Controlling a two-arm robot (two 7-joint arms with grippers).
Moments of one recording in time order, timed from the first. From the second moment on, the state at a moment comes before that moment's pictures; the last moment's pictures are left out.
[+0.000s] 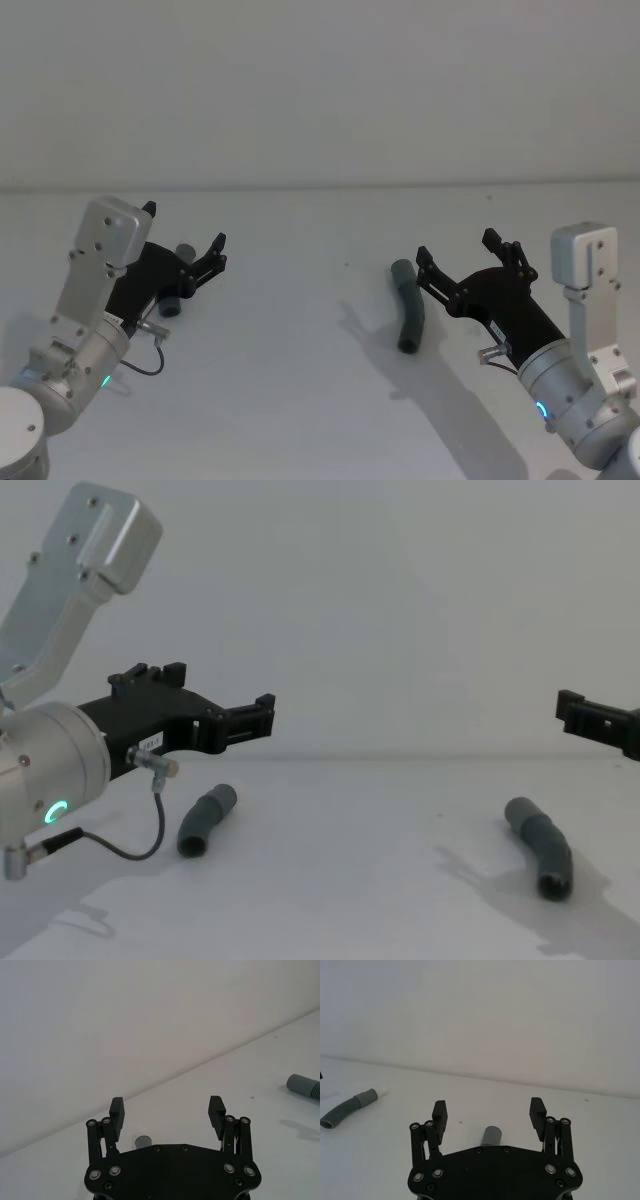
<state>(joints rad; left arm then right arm) -0.24 0.38 0.45 -1.63 -0.20 0.01 -0.01 -0.01 0.34 -0.23 -1.77 0.29 0.03 0.07</state>
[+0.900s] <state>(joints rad) -0.24 0.38 0.45 -1.63 -0.20 0.01 -0.01 -0.01 0.34 -0.23 -1.77 0.29 0.03 0.07</state>
